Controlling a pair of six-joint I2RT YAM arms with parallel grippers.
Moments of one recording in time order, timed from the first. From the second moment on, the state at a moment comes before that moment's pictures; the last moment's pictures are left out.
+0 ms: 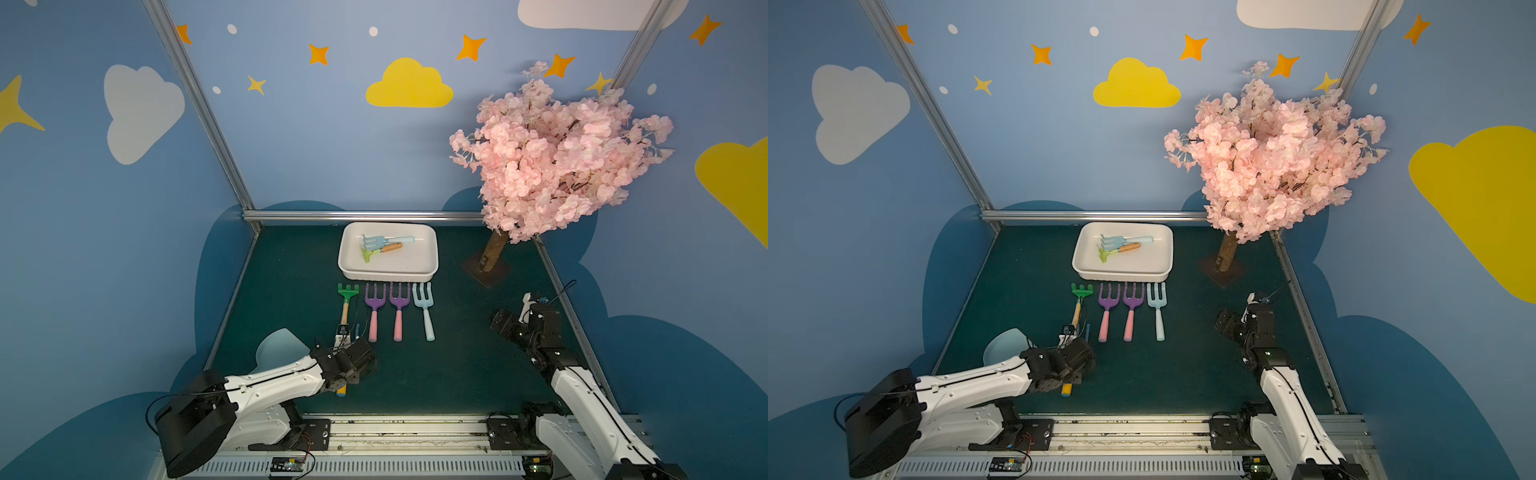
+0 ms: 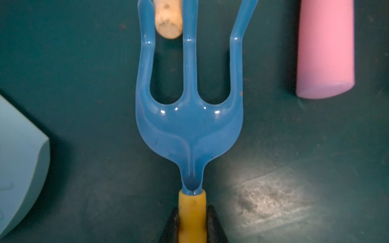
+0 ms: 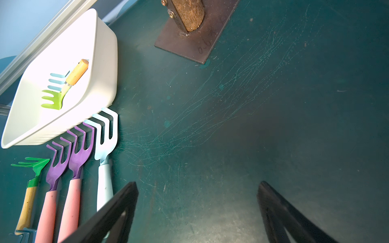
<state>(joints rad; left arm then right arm) -0.91 1.19 0.48 -0.61 -0.37 -0.86 0.07 0.84 0.42 -0.28 -0.09 0.50</state>
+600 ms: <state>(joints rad) -0.88 1.06 0.53 -0.69 -0.35 -0.84 0.07 0.84 0.42 -0.27 -0.12 0.49</state>
